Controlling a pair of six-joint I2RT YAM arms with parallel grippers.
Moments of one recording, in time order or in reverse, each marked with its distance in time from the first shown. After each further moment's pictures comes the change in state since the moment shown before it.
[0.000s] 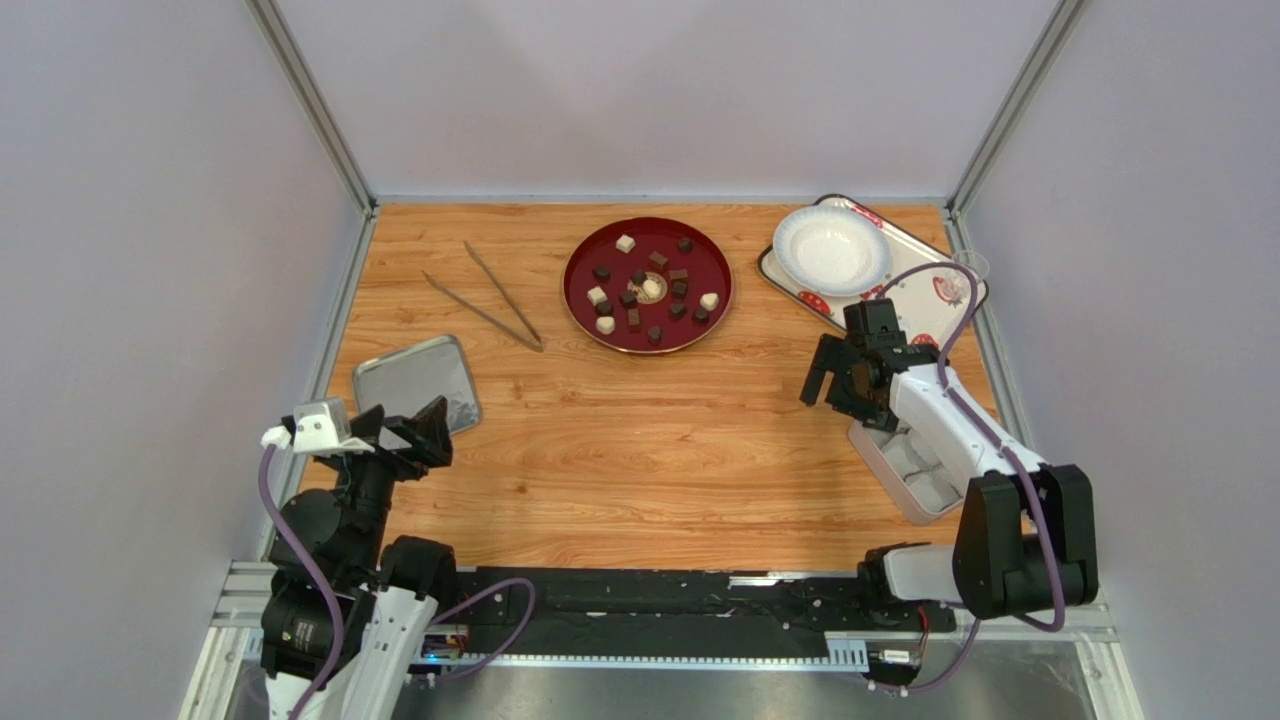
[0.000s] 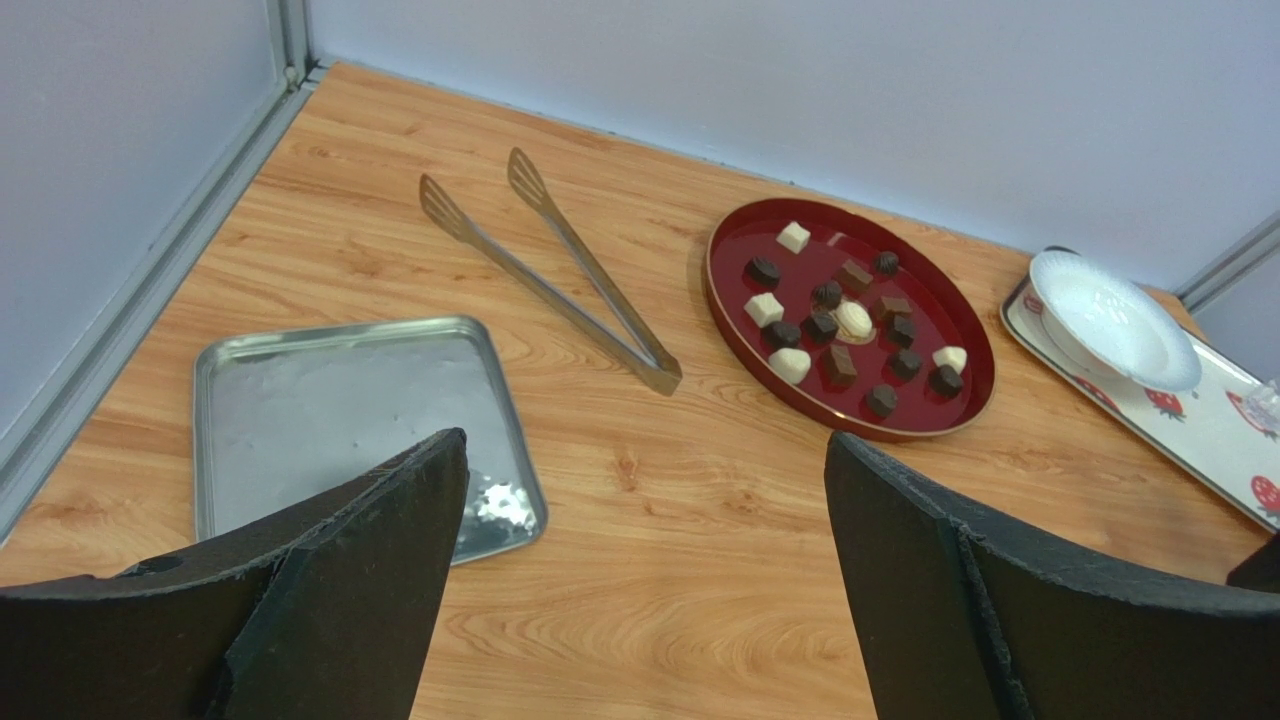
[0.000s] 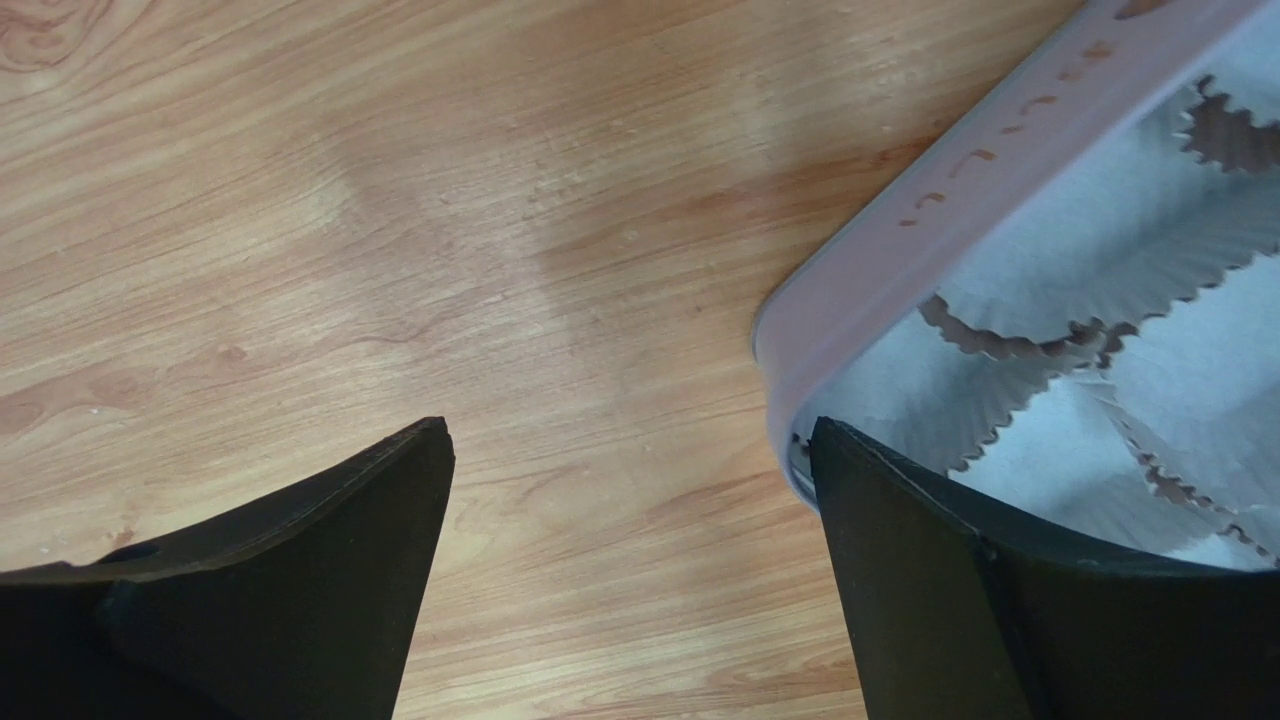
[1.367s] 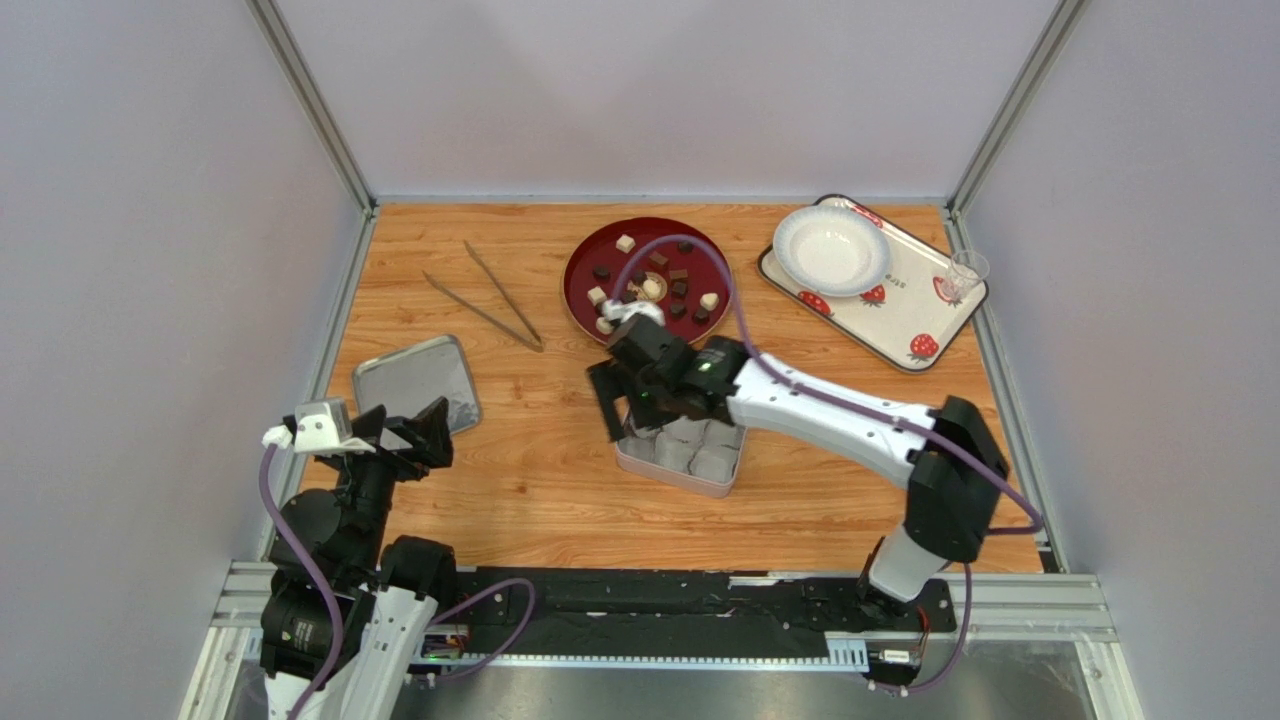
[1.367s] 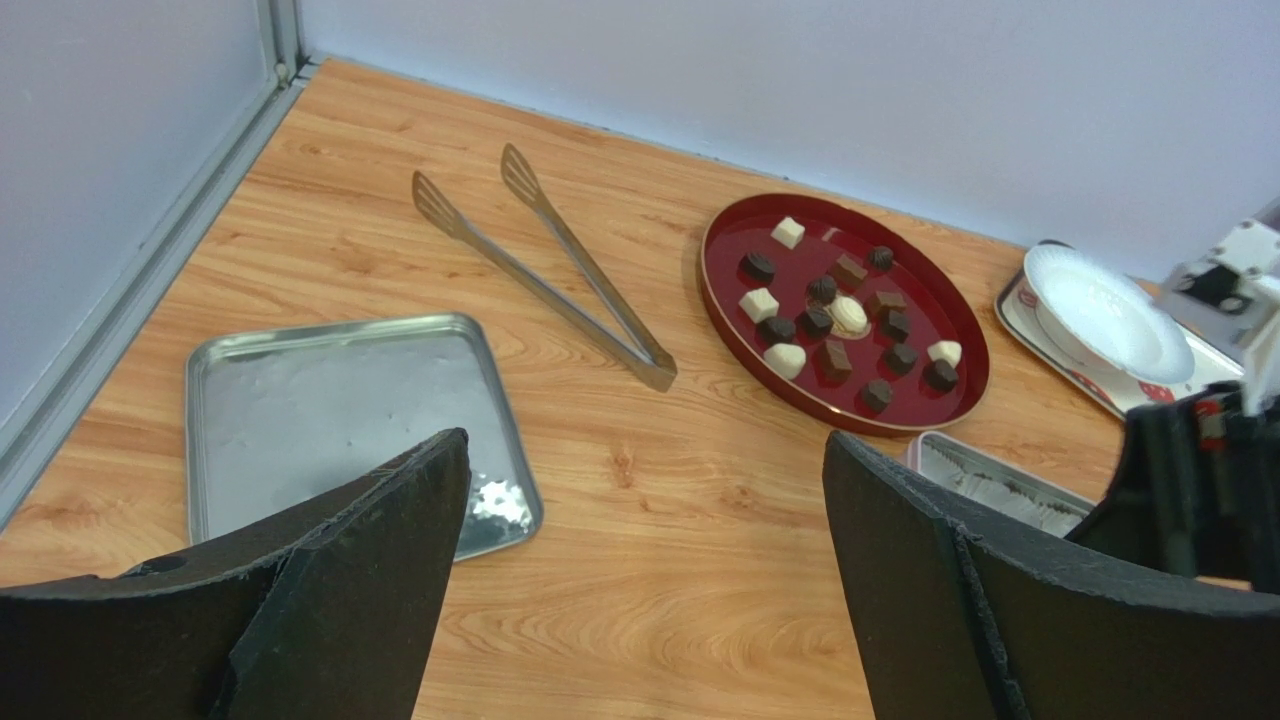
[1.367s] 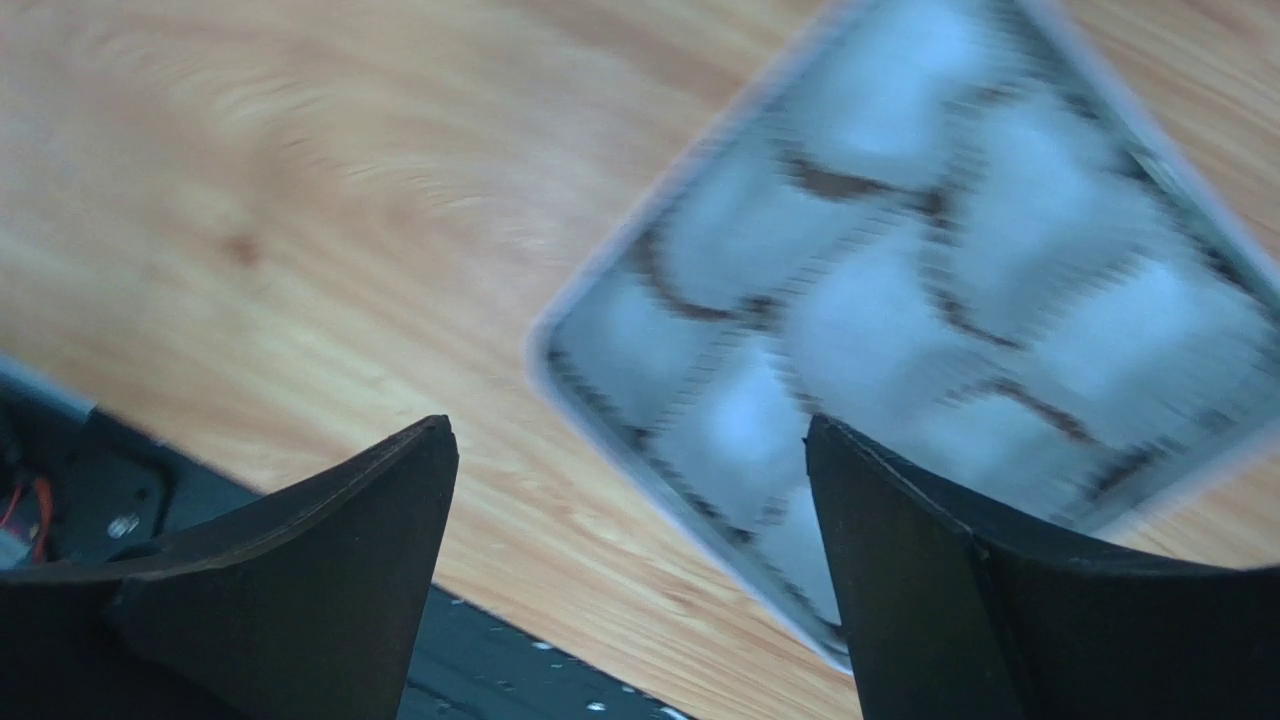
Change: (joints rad) left arm -0.006 0.000 0.000 -0.002 0.004 -0.001; right arm 0.874 0.354 0.555 -0.051 0.026 0.029
